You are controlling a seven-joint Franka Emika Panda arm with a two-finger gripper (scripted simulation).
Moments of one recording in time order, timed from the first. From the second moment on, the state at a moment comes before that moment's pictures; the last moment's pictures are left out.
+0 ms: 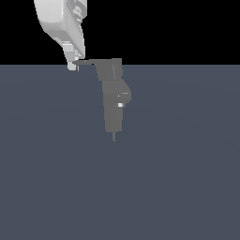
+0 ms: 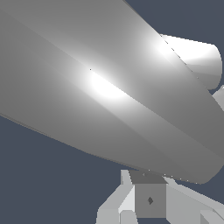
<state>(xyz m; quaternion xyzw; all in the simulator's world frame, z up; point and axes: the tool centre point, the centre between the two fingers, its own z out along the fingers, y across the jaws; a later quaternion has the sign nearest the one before) -0.086 0.112 0.285 0.74 -0.67 -0.07 0.08</state>
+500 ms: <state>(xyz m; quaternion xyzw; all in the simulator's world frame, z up) -0.110 0.088 0.290 0.74 -0.67 -0.07 0.08</state>
